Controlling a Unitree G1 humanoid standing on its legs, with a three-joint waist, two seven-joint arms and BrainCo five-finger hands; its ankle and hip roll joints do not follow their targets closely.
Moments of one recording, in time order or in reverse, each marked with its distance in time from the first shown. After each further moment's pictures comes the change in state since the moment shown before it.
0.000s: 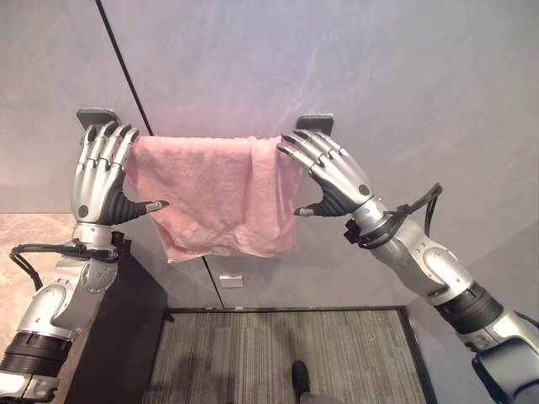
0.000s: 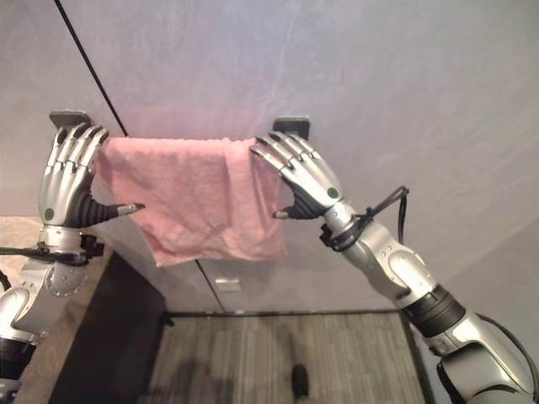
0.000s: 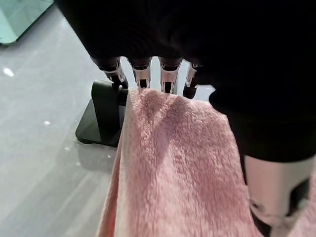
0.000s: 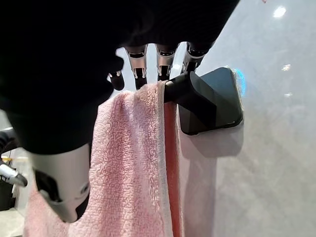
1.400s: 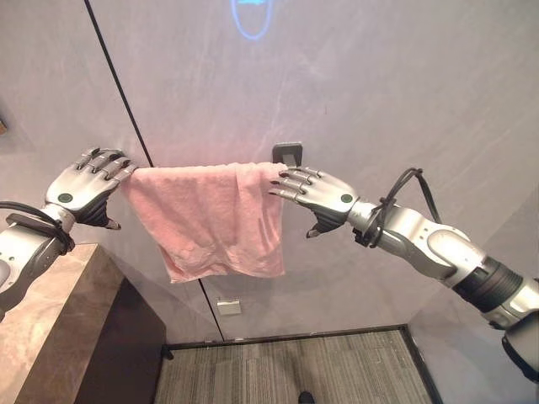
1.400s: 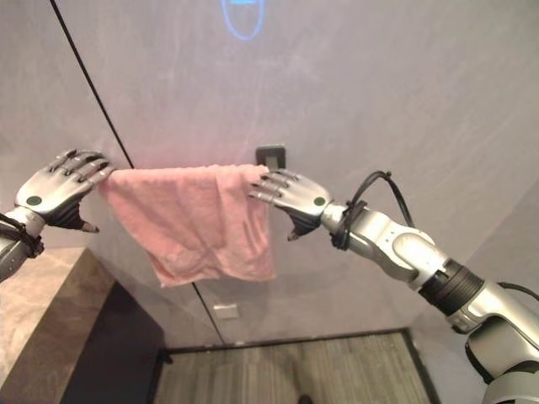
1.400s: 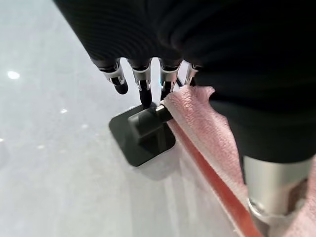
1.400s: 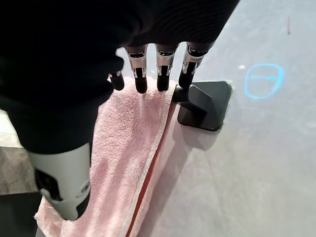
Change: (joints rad) left arm -0.084 0.426 -0.227 0.199 0.206 0.012 -0.331; right arm -0.179 -0.165 0.242 0.096 0.005 -0.073 0.193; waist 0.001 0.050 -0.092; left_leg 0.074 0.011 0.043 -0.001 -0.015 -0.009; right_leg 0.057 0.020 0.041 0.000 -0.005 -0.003
